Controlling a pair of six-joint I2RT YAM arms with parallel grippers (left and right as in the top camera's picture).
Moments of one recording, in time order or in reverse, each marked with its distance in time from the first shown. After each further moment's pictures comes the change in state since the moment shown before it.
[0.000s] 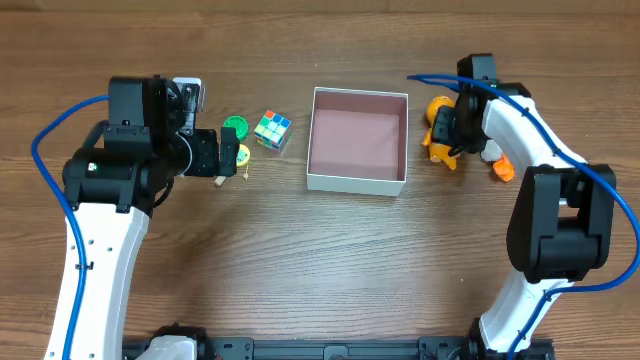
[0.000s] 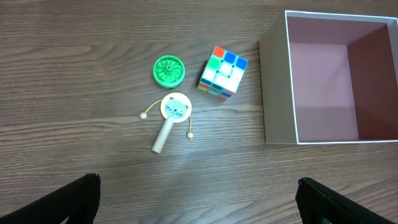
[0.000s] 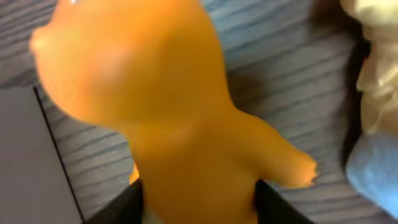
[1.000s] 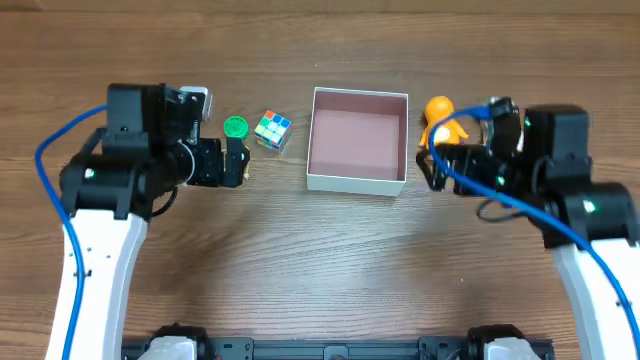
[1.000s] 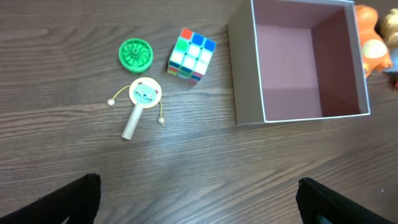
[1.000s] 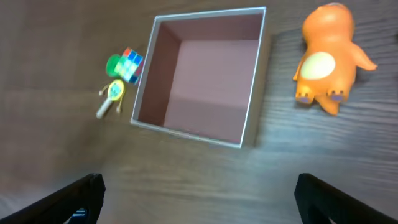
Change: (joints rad) left arm 0.000 -0.016 -0.001 -0.058 0.114 0.000; right arm 0.055 -0.838 -0.197 -0.219 -0.395 -0.098
